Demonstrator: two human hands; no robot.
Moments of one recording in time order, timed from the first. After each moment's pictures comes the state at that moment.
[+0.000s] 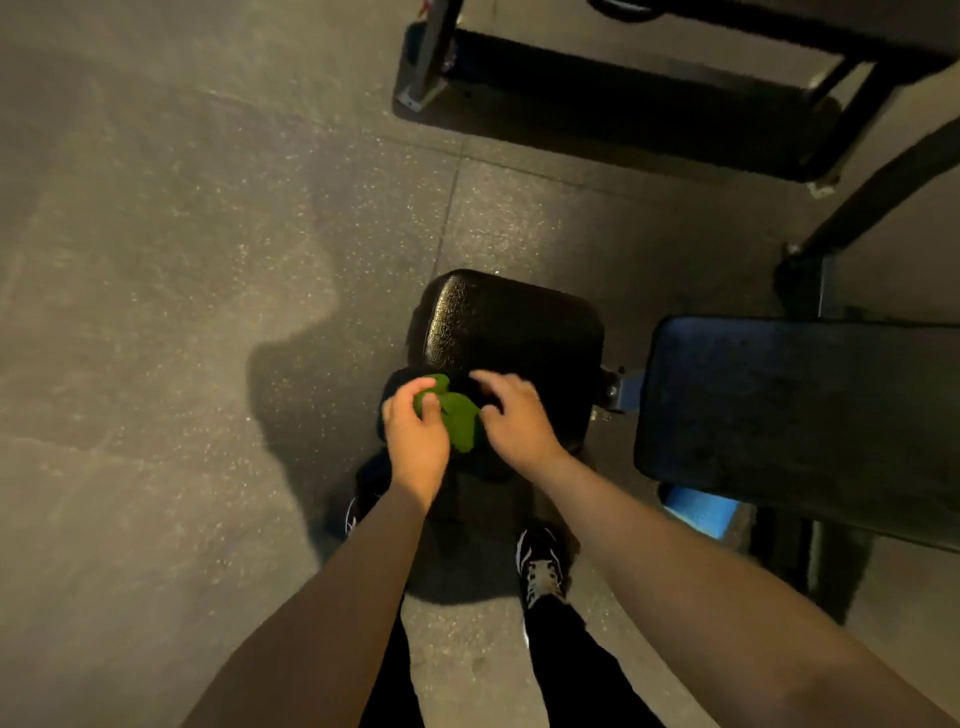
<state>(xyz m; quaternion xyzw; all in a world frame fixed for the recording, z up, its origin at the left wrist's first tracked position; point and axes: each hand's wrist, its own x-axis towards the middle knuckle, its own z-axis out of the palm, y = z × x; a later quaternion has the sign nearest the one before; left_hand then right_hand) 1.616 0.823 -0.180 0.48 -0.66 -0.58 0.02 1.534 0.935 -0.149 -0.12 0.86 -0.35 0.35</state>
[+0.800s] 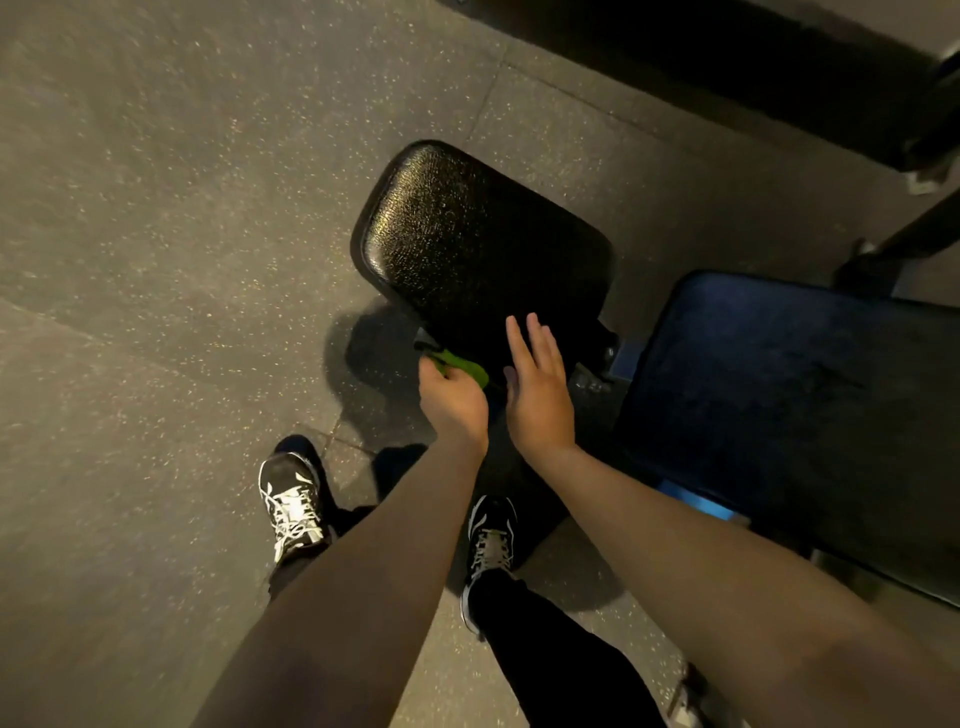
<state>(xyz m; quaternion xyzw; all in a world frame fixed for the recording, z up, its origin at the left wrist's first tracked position) 1.575 0.964 -0.281 0.66 -0.46 -0.59 0.10 1.532 1.050 -0.273 -0.26 0.91 -0.24 0.22</state>
